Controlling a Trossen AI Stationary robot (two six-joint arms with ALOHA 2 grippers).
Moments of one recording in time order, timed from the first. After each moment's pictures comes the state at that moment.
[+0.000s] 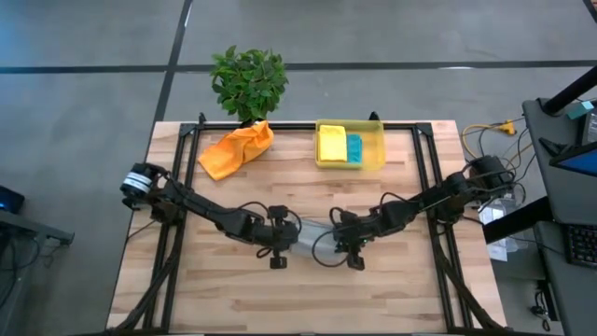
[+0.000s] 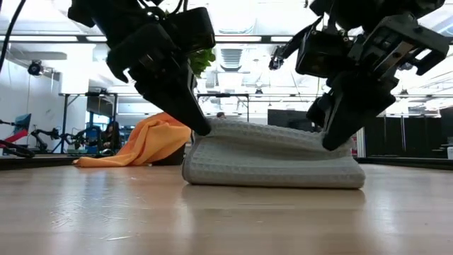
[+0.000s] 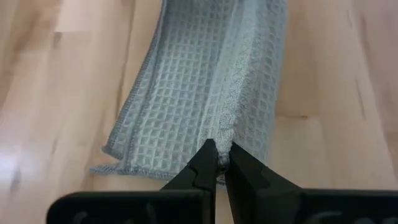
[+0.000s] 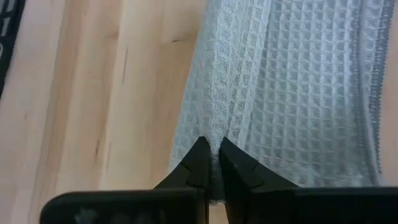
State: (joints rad) left arm -0.31 1.71 1.02 -0.19 -0.26 -0.23; right arm 0.30 1.60 0.75 -0.05 -0.10 0.37
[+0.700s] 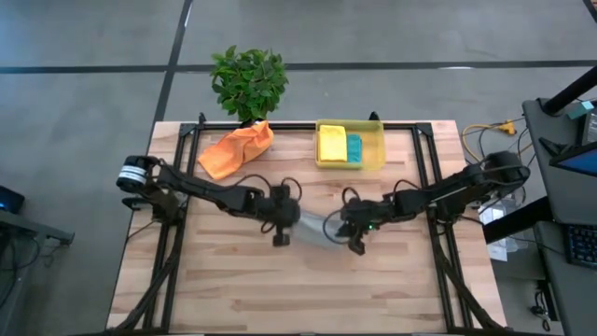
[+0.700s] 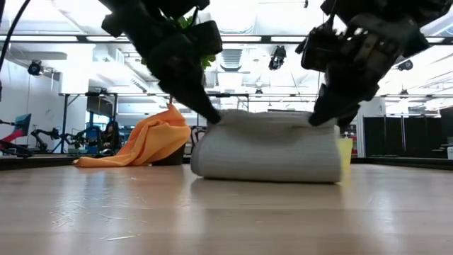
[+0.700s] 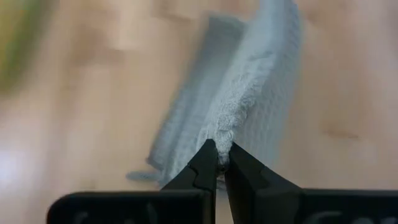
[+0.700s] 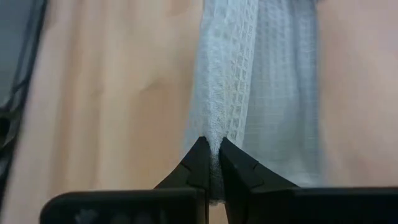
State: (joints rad) left arm -0.12 1.64 1.01 -0.19 -0.14 -0.09; right arm 0.21 1.43 0.62 0.05 -0.05 0.48
